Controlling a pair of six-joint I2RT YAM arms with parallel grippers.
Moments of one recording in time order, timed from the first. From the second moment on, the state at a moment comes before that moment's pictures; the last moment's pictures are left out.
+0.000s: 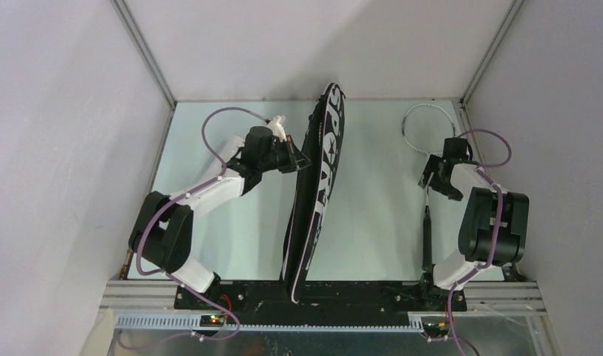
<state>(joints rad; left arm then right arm) -0.48 1.56 0.98 0.14 0.37 -0.66 -0.18 1.59 0.92 -0.40 0.15 0.29</state>
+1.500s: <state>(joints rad) -0.56 1.58 1.19 -0.18 0.06 -0.47 0.12 1.38 0.95 -0.44 0.20 0.10</state>
